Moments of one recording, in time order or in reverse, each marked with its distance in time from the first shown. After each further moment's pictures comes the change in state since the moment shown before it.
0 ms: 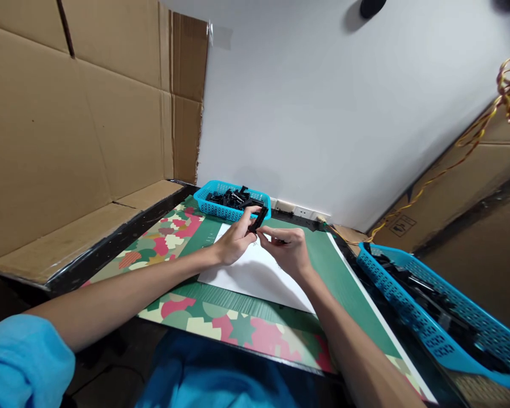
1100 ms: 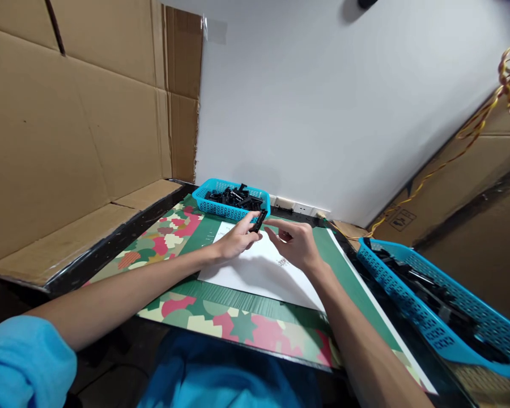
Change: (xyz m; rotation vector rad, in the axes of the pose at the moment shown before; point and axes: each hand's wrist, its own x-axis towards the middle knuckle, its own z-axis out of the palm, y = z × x) left_hand 0.003 0.000 0.008 -0.291 -0.072 -0.280; right_hand 0.003 0.019 -0.022 -0.278 -0.078 -0.112
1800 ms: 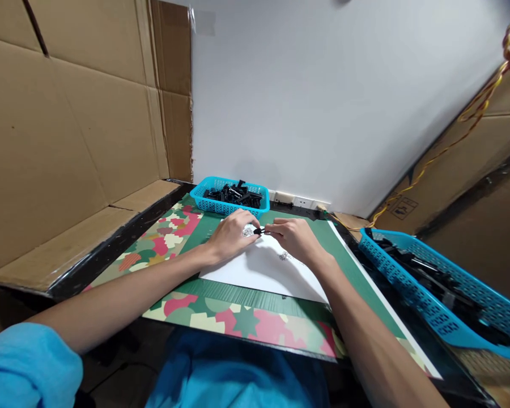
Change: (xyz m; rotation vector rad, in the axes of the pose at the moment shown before) left_hand 0.000 -0.005 -0.015 0.859 0.160 0.384; right_hand 0.000 0.015 -0.003 -0.215 -0.349 -0.050
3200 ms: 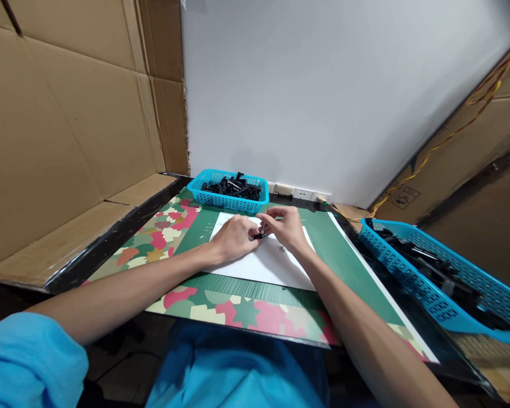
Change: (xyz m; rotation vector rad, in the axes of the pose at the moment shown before) left_hand -0.008 0.006 0.017 0.015 -0.117 -0.042; right_hand 0.013 -0.014 0.039 0.844 0.270 0.498
